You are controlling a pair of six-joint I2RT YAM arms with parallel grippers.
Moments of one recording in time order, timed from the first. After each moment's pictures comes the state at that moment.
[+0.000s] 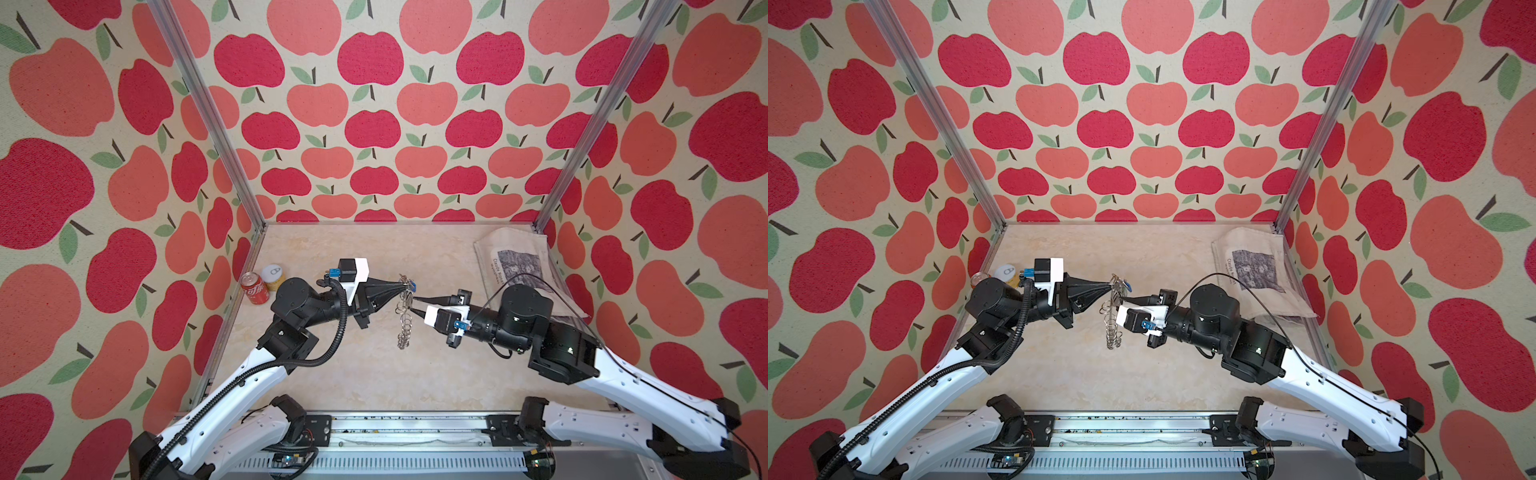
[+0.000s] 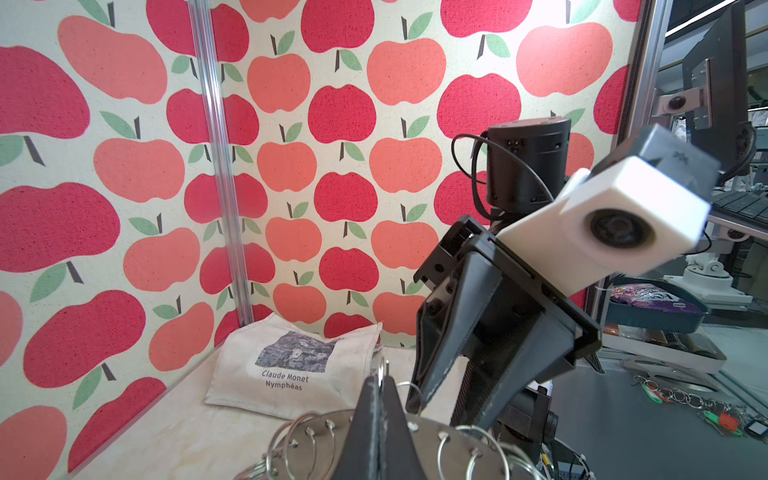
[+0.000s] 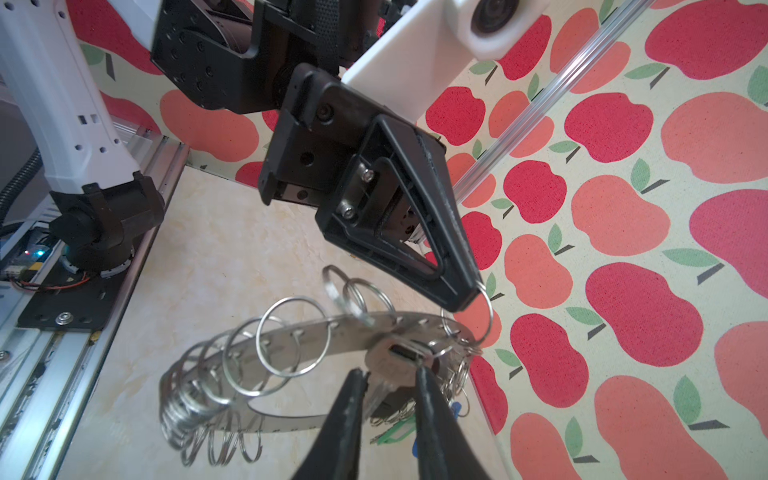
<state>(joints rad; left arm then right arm) -0.63 0.90 0.83 0.39 0.75 -0.14 1.16 0.93 1.10 -0.31 -0.09 -0.64</state>
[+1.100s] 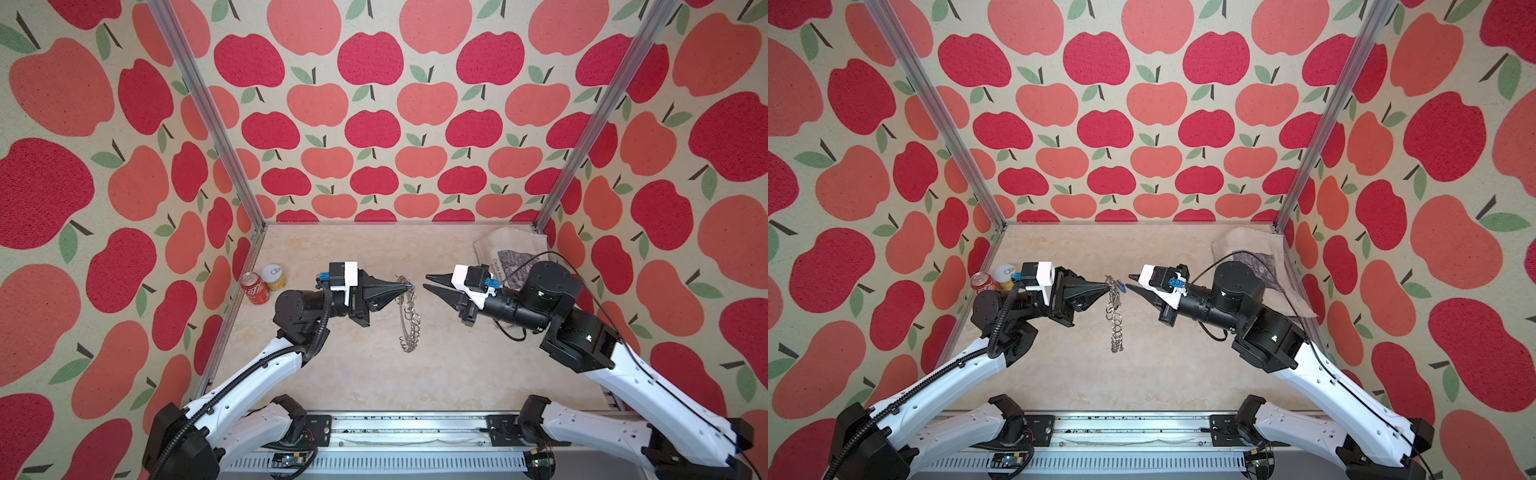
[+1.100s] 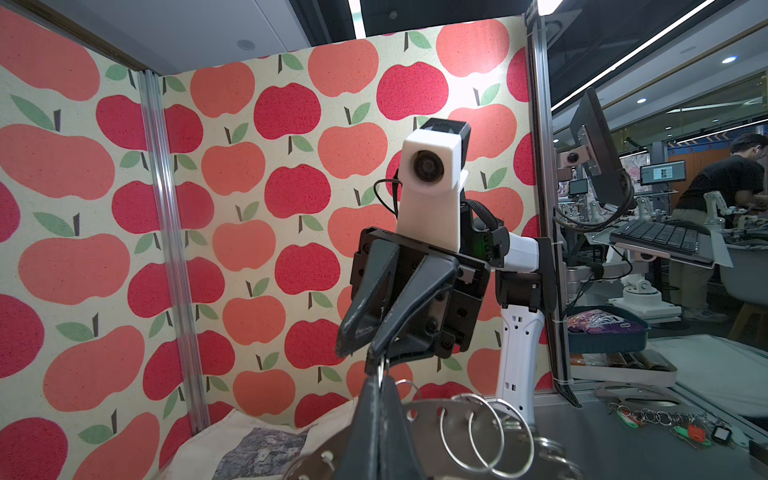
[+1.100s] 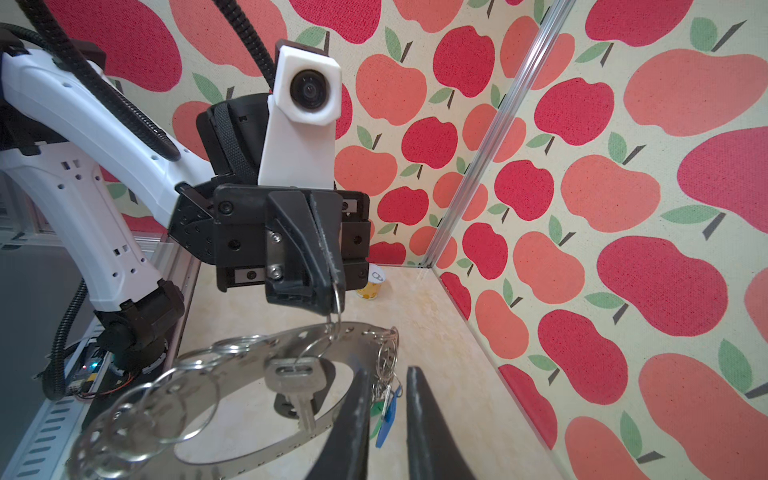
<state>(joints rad) -0.62 1.03 0.74 0.94 0.87 -0.35 0.97 0.95 1.22 -0.31 -0.32 -0.37</state>
